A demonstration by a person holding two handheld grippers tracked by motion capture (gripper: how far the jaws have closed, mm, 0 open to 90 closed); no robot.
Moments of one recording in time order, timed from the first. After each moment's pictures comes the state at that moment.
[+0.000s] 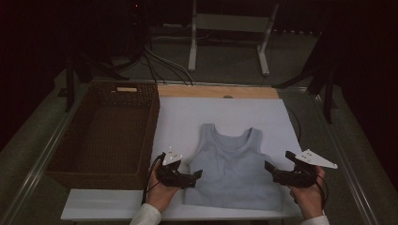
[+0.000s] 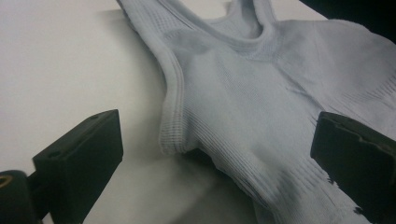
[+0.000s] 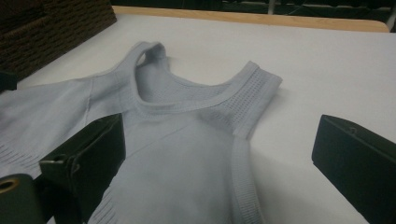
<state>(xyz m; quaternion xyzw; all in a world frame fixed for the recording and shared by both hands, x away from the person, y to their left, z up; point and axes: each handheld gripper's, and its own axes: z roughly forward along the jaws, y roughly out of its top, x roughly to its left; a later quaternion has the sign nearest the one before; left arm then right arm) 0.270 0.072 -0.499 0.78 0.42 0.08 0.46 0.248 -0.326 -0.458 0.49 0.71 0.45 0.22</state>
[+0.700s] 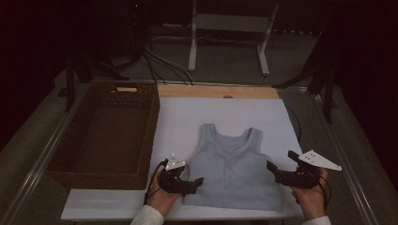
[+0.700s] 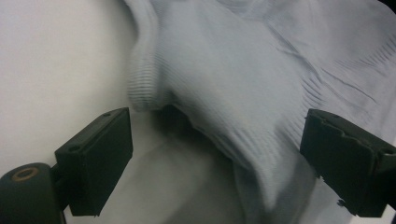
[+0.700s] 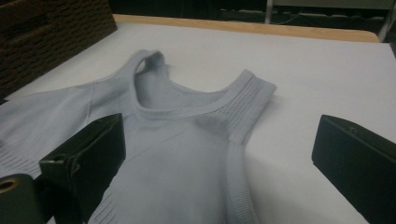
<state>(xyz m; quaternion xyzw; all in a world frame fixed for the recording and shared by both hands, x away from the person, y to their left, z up) 0.260 0.067 -0.514 0.79 0.42 0.04 0.44 0.243 -0.329 -0.453 0.49 0.70 0.46 0.23</state>
